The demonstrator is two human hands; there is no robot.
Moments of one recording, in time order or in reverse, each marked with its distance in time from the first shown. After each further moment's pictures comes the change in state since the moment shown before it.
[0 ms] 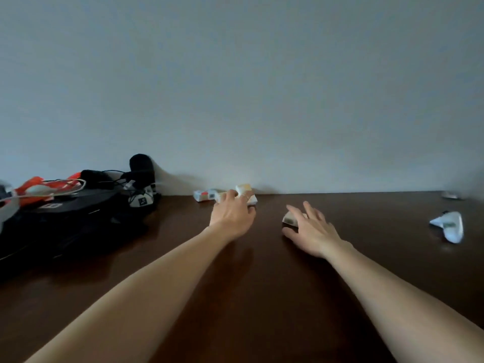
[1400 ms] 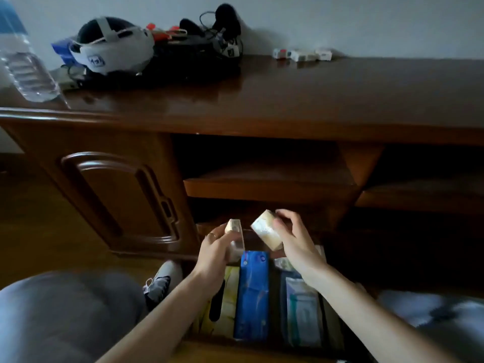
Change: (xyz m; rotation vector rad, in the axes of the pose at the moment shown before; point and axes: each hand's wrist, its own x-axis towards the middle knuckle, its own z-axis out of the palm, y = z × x) left_hand -0.522 -0.078 0.018 -1.431 -0.047 -1.003; right_hand -0.393 -0.131 0.204 1.176 -0.355 0.088
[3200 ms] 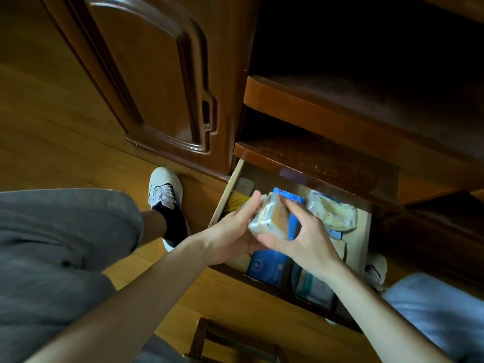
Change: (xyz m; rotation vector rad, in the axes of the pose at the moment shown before) left_hand 0.035 -0.085 -0.091 -0.232 -0.290 -0.410; right_hand 0.013 0.089 0.074 -0.527 -0.424 -0.079
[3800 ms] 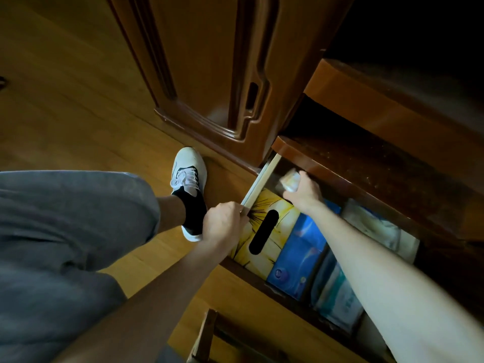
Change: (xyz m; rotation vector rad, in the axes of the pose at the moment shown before) left_hand 0.029 -0.023 -0.088 1.345 0.776 0.092; right_hand 0.190 0.061 0.066 -0.319 -0.063 0.384
